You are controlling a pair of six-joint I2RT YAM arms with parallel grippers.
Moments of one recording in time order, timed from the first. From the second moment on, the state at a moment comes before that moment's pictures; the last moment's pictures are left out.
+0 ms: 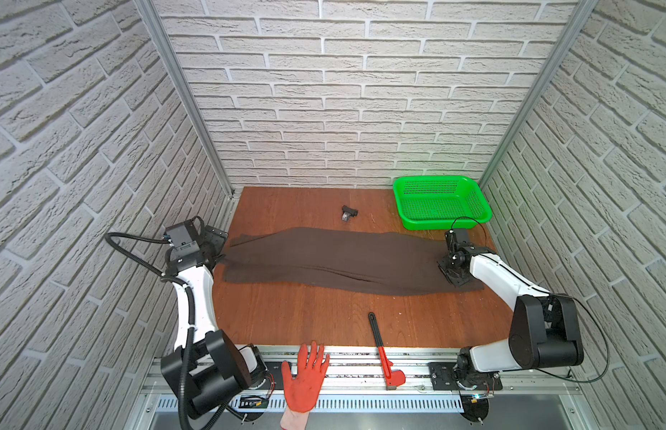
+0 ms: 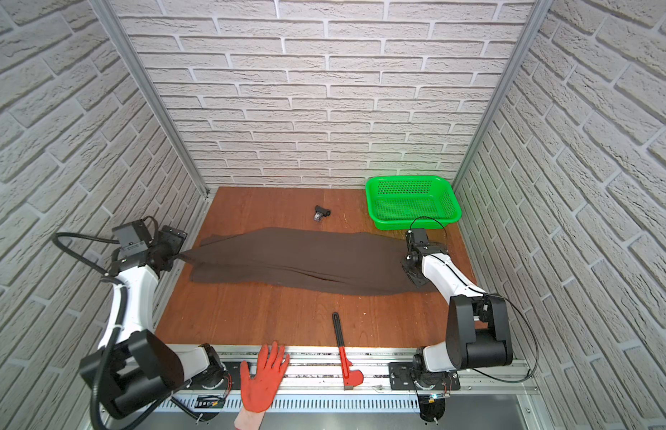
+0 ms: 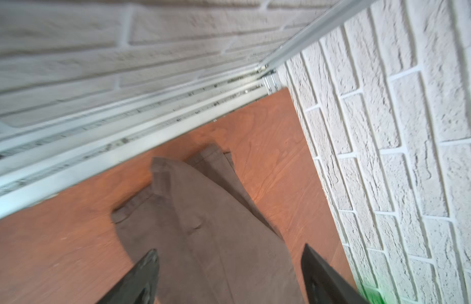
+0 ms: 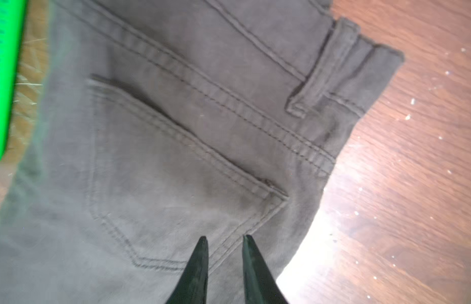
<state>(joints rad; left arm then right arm) 0.51 1.17 0.99 -0.53 0.17 -0.75 -0.01 1.45 0.89 -0.72 0.20 1.14</state>
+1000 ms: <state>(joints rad) 0.62 1.20 0.89 -0.60 0.32 -0.74 -0.16 1.64 1.02 -0.73 0.15 0.94</state>
